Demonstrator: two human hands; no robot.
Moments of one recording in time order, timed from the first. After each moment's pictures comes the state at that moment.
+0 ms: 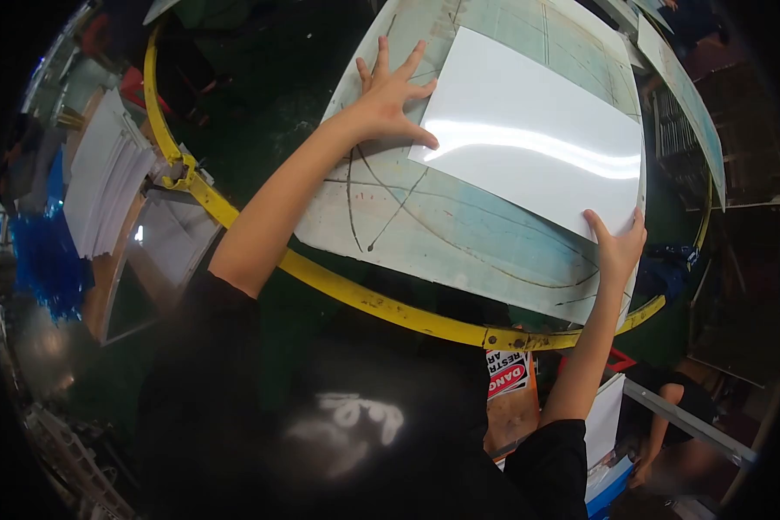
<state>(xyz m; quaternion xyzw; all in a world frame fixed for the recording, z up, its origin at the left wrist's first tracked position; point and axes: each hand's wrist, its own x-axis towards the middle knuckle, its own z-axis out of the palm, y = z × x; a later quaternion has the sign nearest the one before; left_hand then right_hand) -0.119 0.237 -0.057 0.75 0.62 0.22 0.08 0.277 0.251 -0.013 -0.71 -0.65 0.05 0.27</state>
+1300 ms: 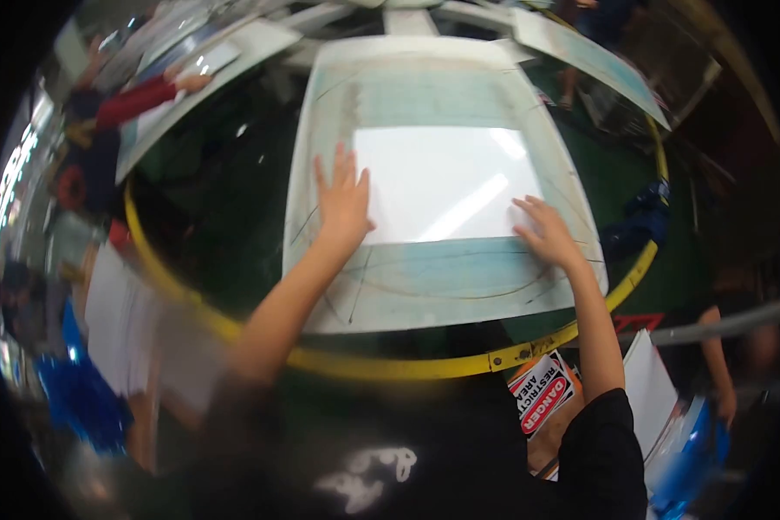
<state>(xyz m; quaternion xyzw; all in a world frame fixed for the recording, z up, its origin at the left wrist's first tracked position) -0.052 0.220 0.002 0.73 0.67 -0.05 -0.14 0.308 0.255 -0.031 -0.50 -0.84 0.12 0.16</state>
